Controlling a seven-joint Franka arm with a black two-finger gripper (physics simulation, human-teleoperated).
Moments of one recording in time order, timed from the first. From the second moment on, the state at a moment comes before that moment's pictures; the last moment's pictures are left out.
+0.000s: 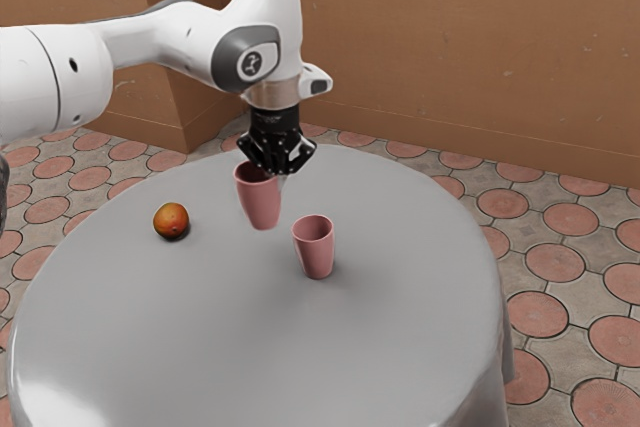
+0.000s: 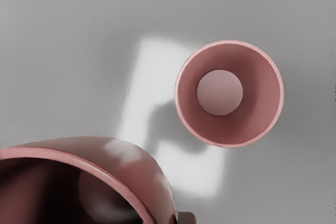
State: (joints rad) arm -0.14 0.34 -0.04 -1.49 0.10 1.76 -0.47
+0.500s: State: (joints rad) arm -0.16 0.48 -0.07 -1.33 0.10 1.76 -0.52
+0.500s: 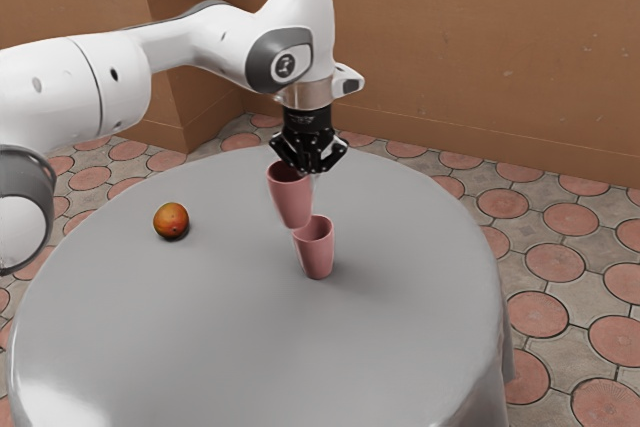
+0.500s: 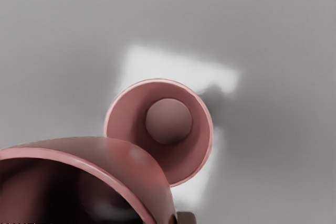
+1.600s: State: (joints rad) arm -0.16 0.58 -0.06 -1.28 0.07 1.82 -0.55
